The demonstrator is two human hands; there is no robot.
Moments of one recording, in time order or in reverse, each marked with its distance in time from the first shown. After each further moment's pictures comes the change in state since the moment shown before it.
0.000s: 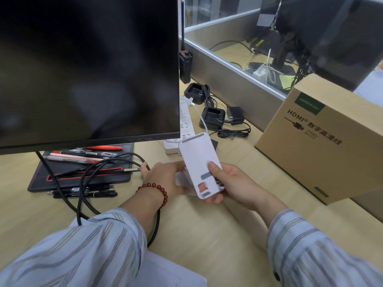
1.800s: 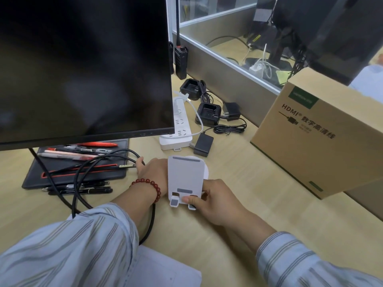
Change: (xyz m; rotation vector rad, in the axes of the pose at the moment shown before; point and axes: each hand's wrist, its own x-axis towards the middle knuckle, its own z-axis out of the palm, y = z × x) left_hand 0.022 -0.010 0.017 0.185 -0.021 -0.079; right_hand -0.009 0.037 0.027 -0.606 0.130 -0.273
